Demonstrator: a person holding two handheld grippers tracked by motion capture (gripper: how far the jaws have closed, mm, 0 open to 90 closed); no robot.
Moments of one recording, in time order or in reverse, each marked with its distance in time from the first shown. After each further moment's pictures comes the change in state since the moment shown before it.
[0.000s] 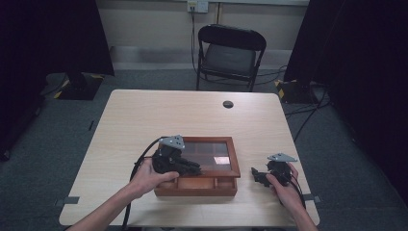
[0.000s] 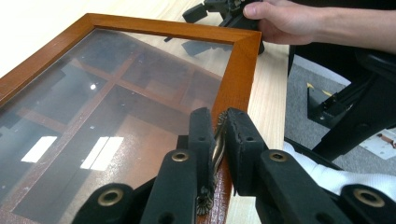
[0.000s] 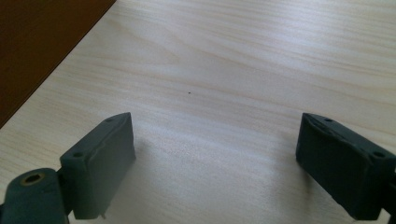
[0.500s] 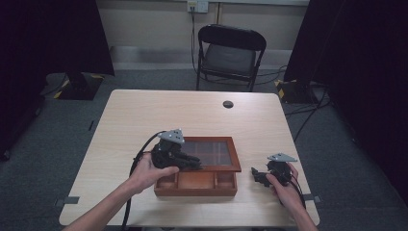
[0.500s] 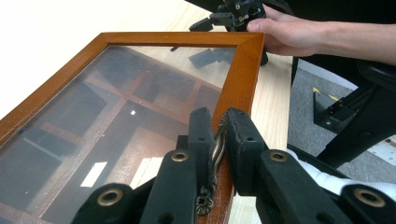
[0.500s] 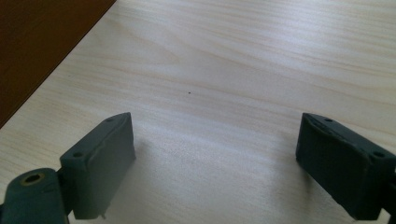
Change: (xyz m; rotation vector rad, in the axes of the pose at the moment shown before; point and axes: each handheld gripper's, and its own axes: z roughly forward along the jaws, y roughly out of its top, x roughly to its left) left arm 0.000 0.013 -0.010 -0.025 0.026 0.006; right arm 0.000 0.000 0.000 0.000 0.000 0.000
